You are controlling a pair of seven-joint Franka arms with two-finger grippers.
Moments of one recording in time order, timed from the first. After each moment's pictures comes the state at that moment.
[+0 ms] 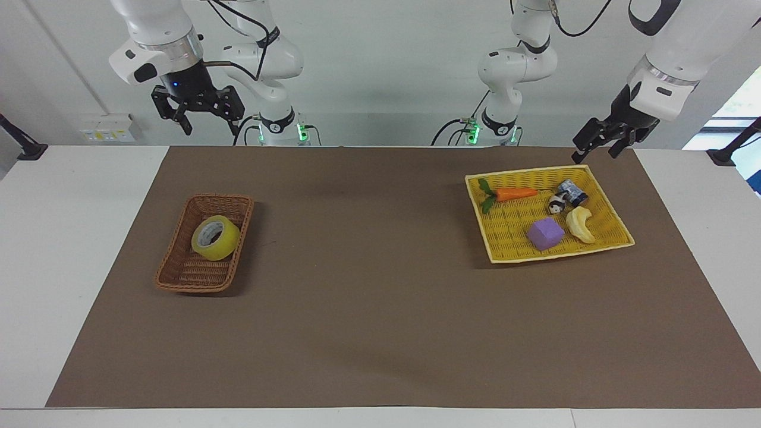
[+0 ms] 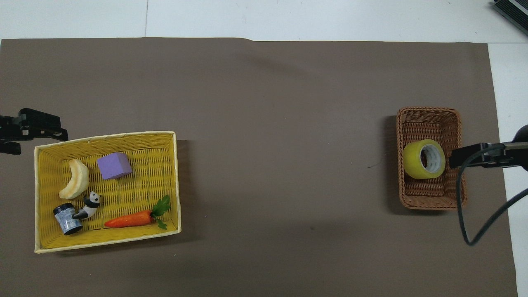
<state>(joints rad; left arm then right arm) 0.13 -0.04 -0.16 -1.58 -0.11 1.53 -0.23 0.04 -0.11 0.00 -1.60 -0.01 1.46 0.06</state>
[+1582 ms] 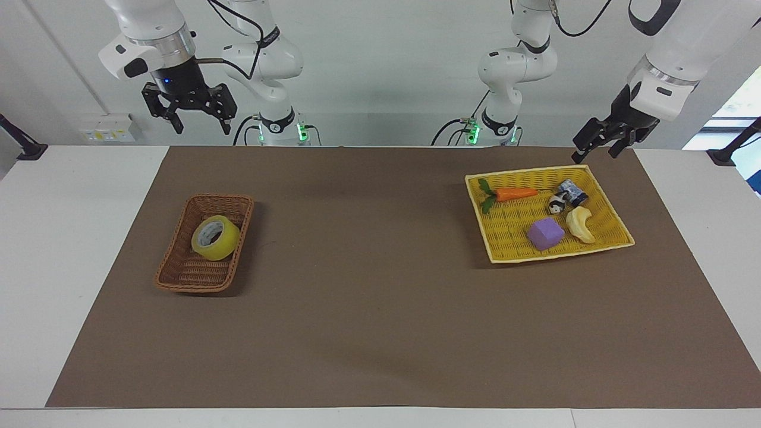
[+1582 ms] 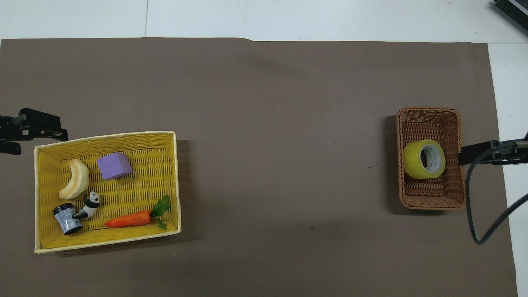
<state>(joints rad) 0.13 -0.04 -0.16 -1.58 -0.11 1.53 -0.23 0.04 -0.11 0.00 -1.59 -0.03 1.46 0.04</state>
